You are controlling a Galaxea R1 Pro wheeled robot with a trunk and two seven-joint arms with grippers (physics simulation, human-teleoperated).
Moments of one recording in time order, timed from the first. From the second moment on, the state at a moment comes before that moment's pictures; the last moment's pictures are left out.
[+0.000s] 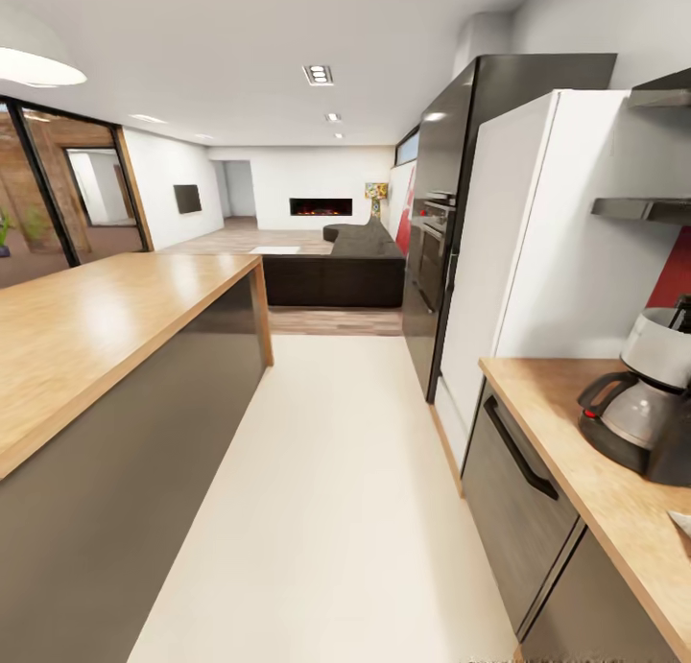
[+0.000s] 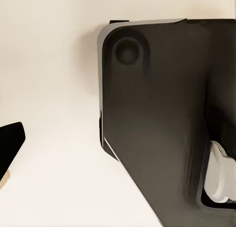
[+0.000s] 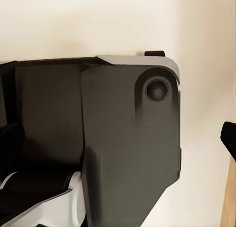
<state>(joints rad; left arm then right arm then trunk) 0.00 0.03 0.00 -0.07 0.00 -0.11 -0.01 0.00 0.06 0.00 -0.27 -0.05 0.04 0.01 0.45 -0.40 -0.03</state>
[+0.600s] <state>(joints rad) 0.00 0.03 0.00 -0.07 0.01 -0.10 -0.01 0.00 0.06 0.00 -0.27 -0.05 0.04 0.01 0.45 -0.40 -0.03</state>
